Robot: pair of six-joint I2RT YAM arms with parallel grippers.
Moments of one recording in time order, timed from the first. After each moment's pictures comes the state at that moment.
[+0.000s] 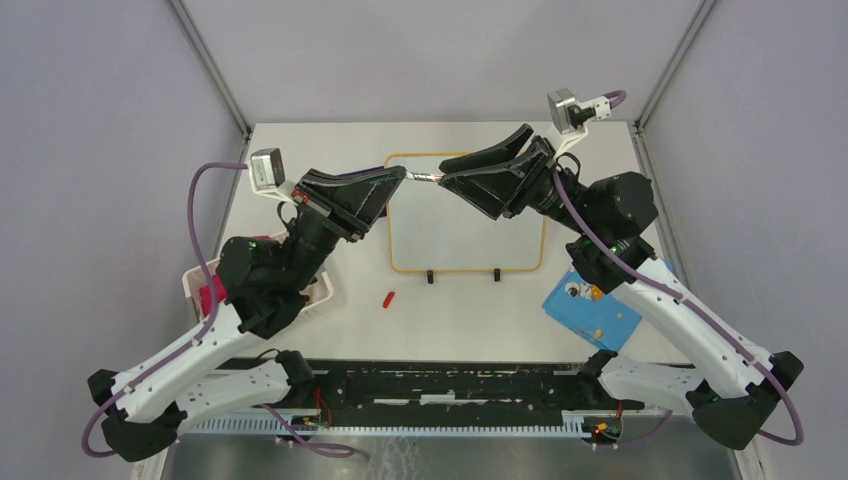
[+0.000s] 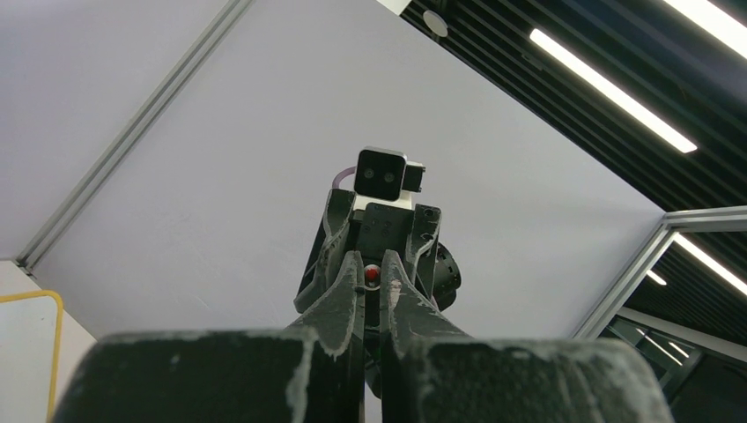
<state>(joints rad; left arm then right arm) -0.93 0.83 0.98 0.53 -0.08 -0.84 0.72 1.09 1.21 0.46 -0.50 0.84</state>
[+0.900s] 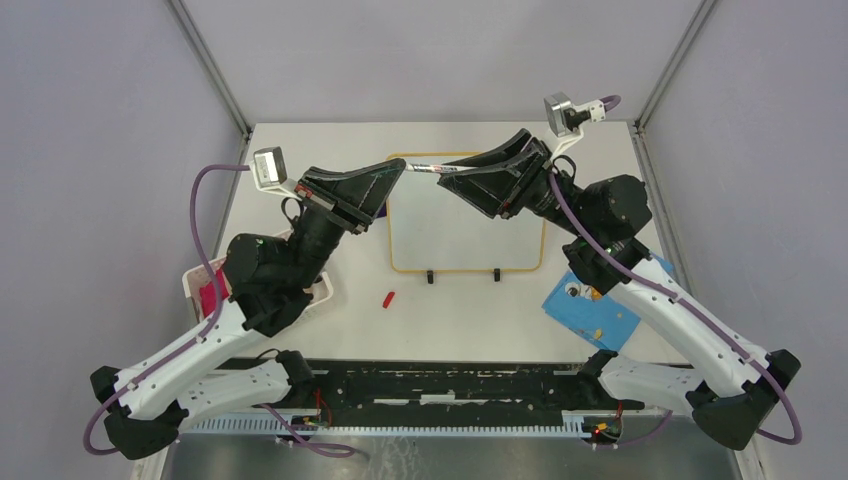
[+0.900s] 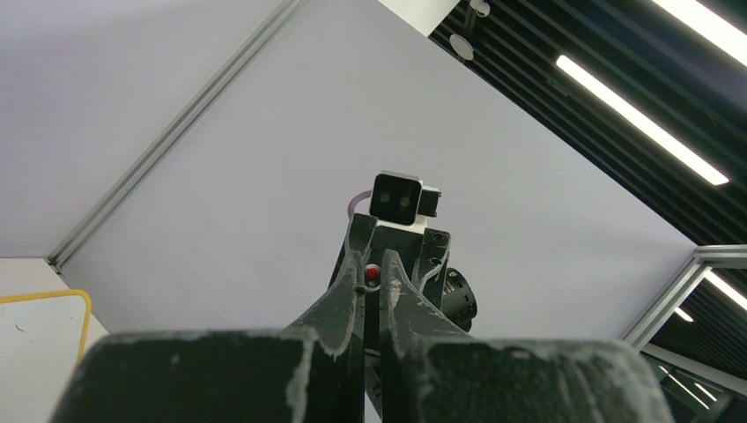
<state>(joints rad) -0.93 0.85 0.98 0.53 -0.16 -0.84 0.72 1.09 1.18 0.48 -0.49 0.86</state>
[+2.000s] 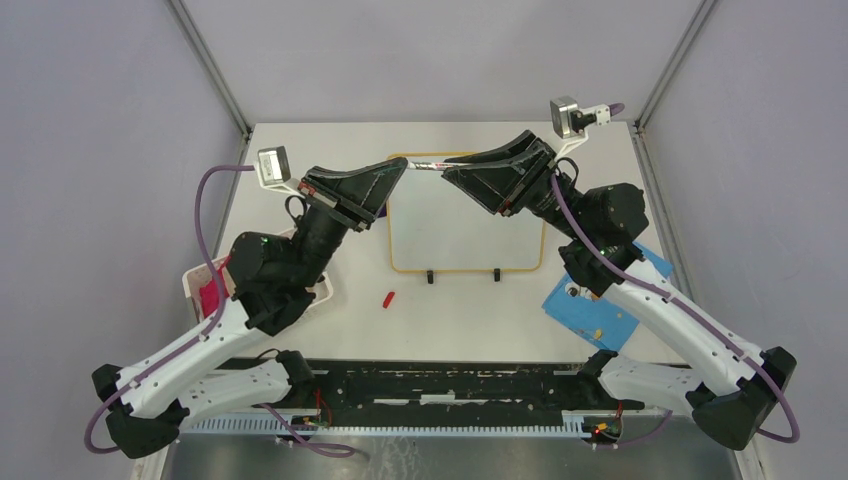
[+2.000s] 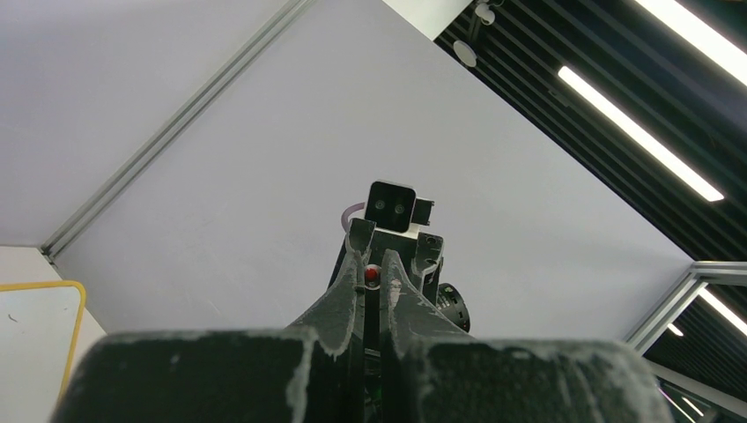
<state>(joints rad) -0.93 0.86 0.98 0.53 -0.18 -0.88 0.72 1.09 1.12 0.61 -0.43 0.94</state>
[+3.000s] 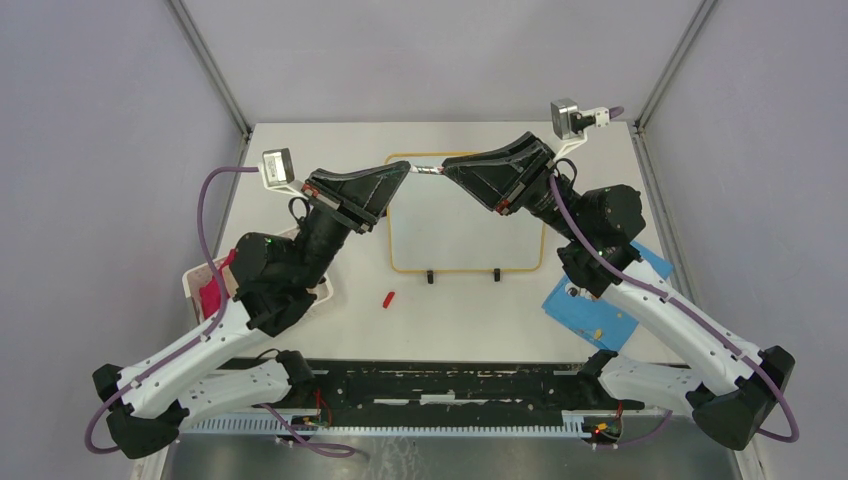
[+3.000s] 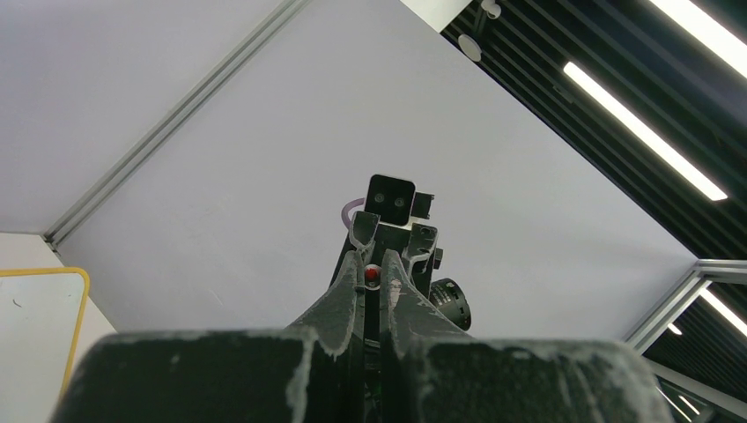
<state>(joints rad) -0.93 0.86 0.96 0.53 -0.18 -0.89 0.72 1.09 1.09 0.63 -0.39 0.94</state>
